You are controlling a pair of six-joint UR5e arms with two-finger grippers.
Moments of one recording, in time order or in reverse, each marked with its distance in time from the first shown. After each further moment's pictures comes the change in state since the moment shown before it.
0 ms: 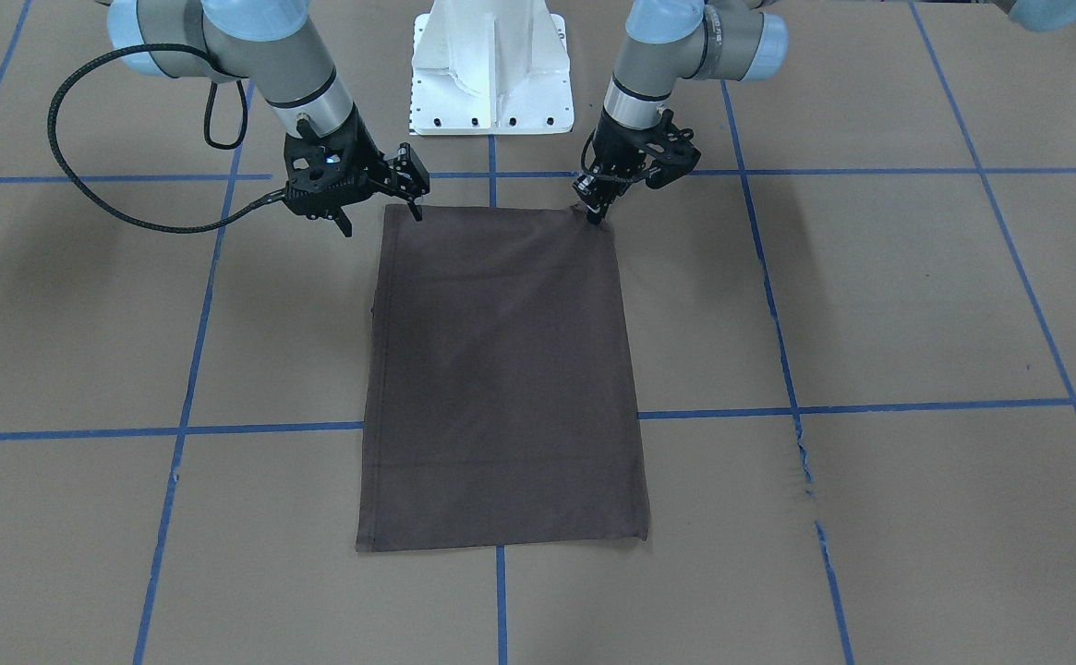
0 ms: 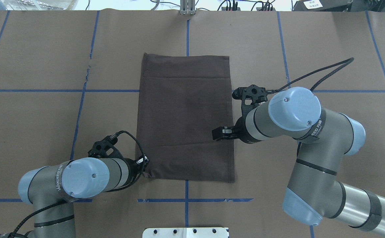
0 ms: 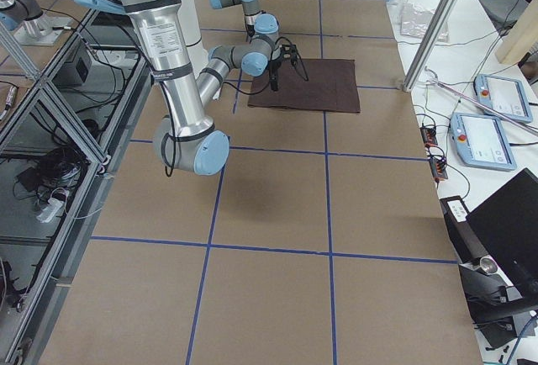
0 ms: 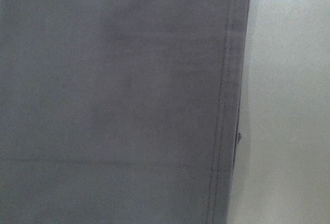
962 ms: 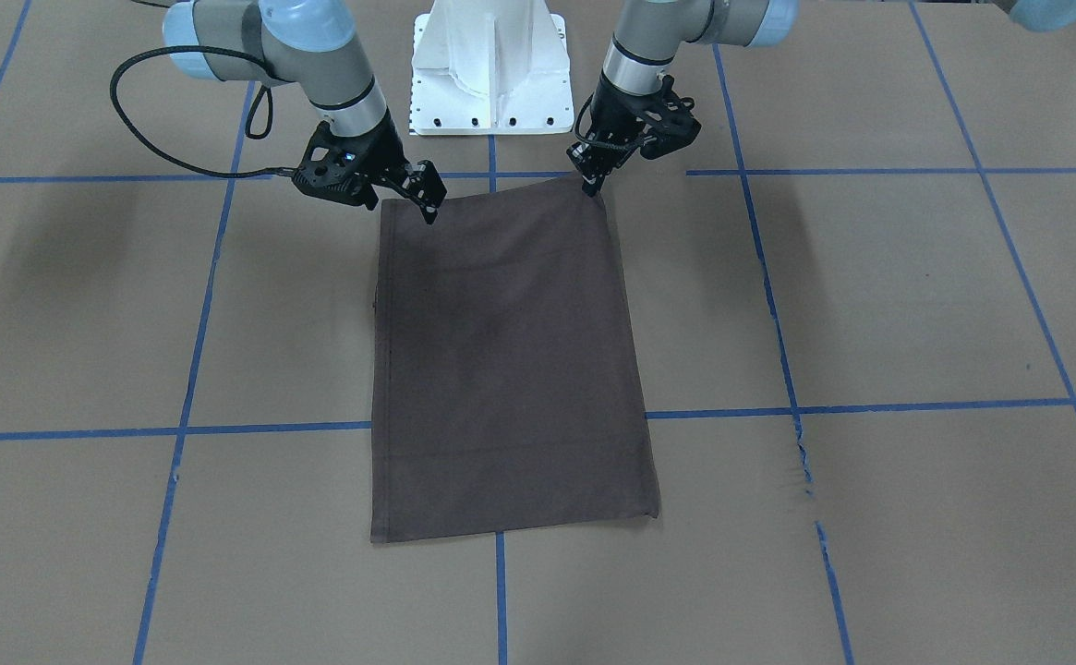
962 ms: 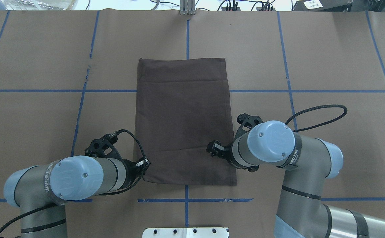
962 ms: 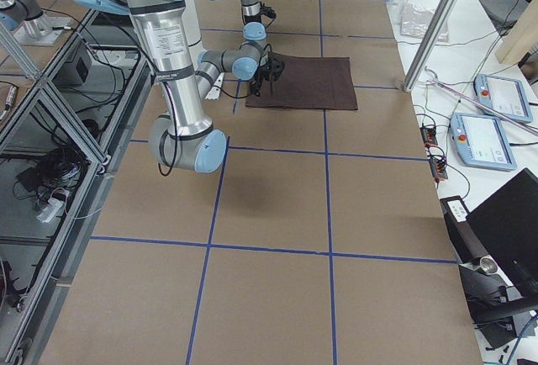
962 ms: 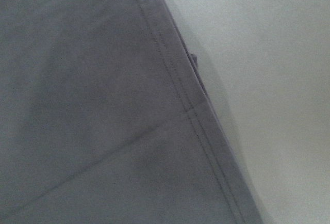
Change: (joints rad) left arm -0.001 -0.002 -0.106 0.101 -0.039 0.063; right arm -0.143 0.001 -0.053 -0.027 -0.090 0.573
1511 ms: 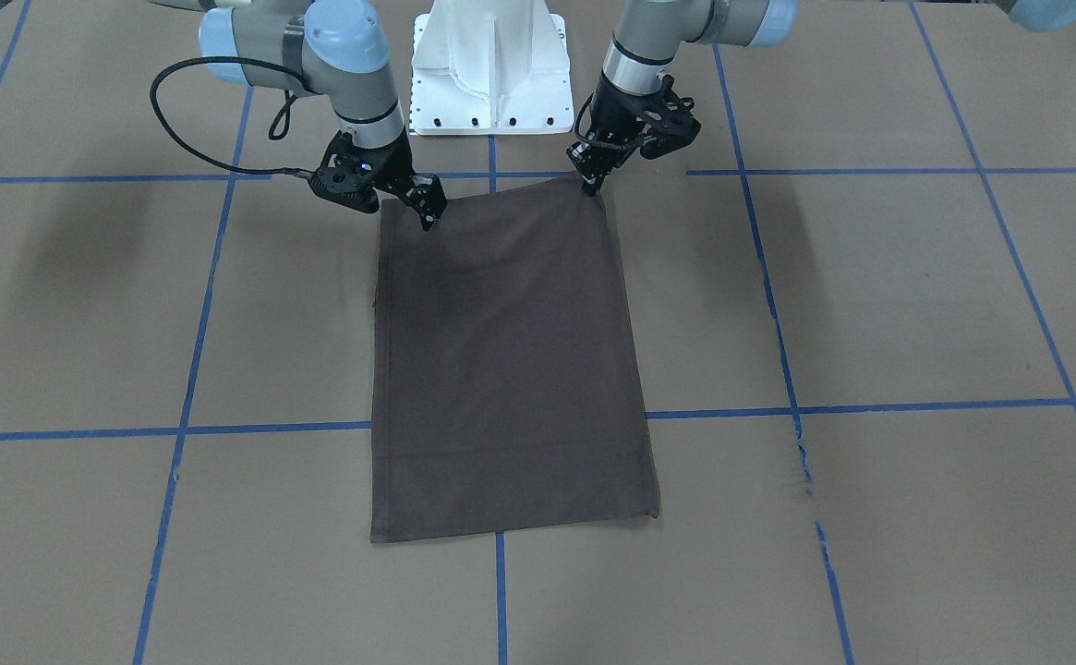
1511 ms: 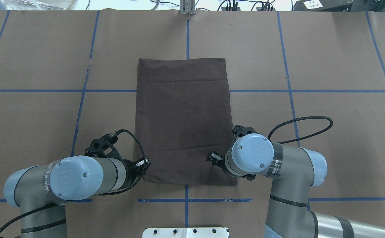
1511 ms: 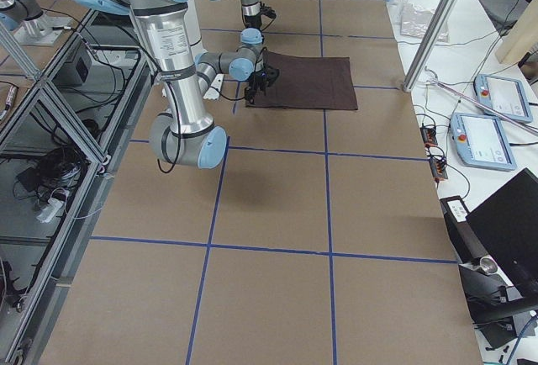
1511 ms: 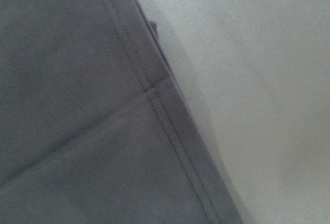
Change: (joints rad) left arm 0.000 0.000 -0.001 -0.002 0.000 0.000; right arm -0.041 0.044 -0.070 -0.077 -0.032 0.019
